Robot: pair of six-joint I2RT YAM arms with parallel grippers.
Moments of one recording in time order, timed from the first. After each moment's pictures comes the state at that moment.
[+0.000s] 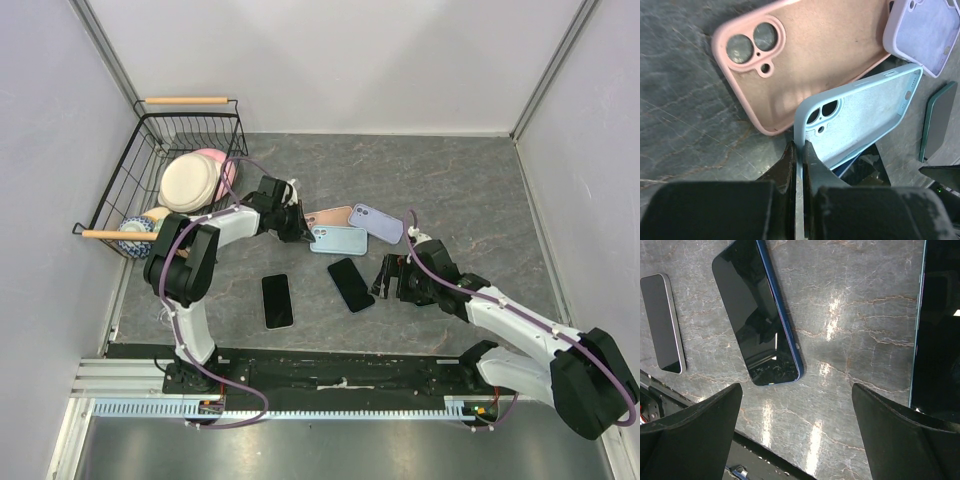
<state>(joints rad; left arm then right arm) -0.39 1.88 1.12 -0.17 0.40 -0.51 0.56 1.07 0.48 -0.21 -0.16 0.66</state>
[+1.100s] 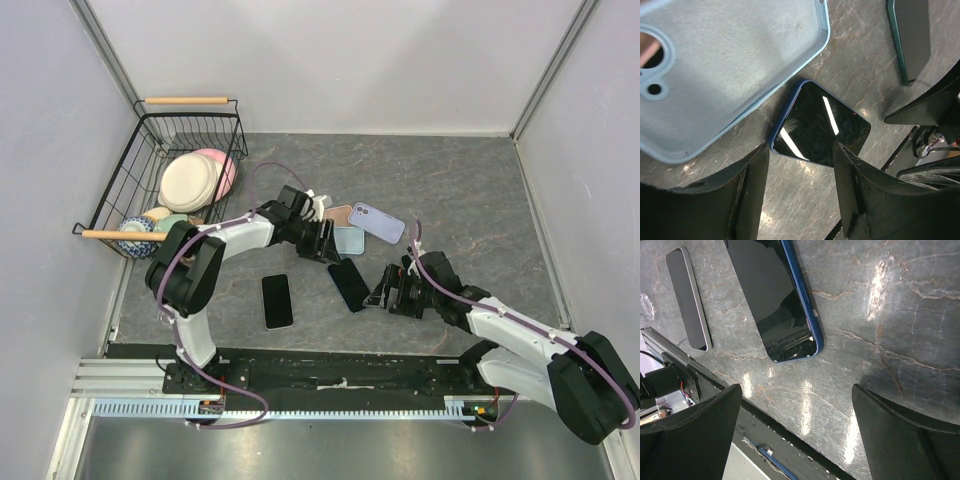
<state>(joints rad) -0.52 1.83 1.10 -0.23 0.58 -0.34 0.56 1.04 0.35 -0.10 -0.32 0.82</state>
